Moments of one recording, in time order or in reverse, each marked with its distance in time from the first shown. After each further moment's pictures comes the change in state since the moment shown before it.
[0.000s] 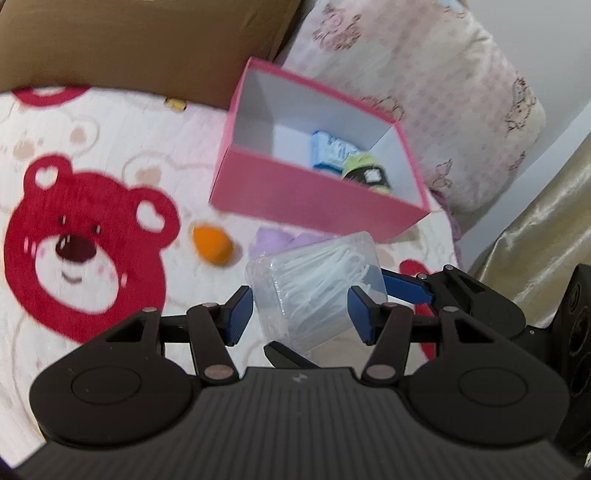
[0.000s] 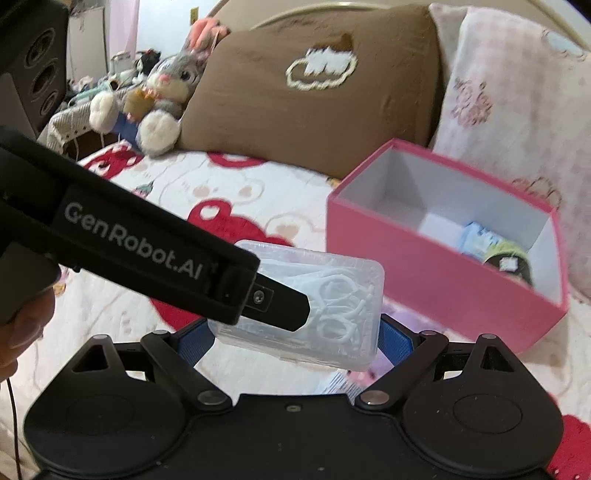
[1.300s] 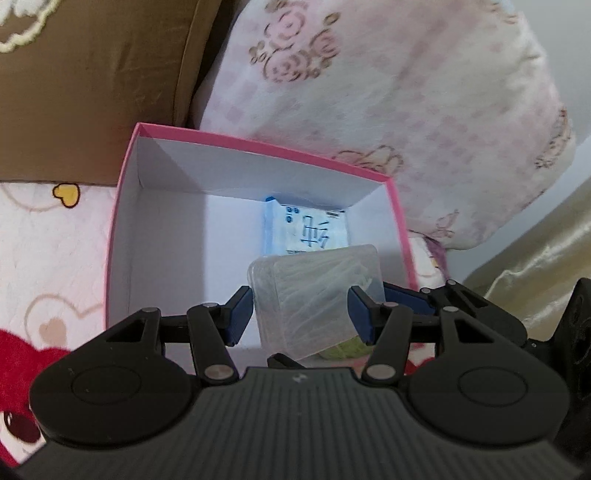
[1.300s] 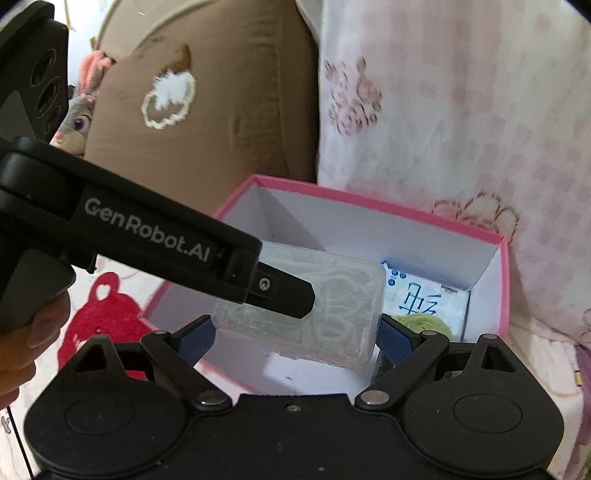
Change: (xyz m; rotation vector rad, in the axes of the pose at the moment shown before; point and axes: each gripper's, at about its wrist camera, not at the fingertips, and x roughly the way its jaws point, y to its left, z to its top) left arm 0.152 -0.033 0.182 0.026 0.154 -0.050; right arm 0.079 -0.170 0.099 0.214 0.073 -0.075
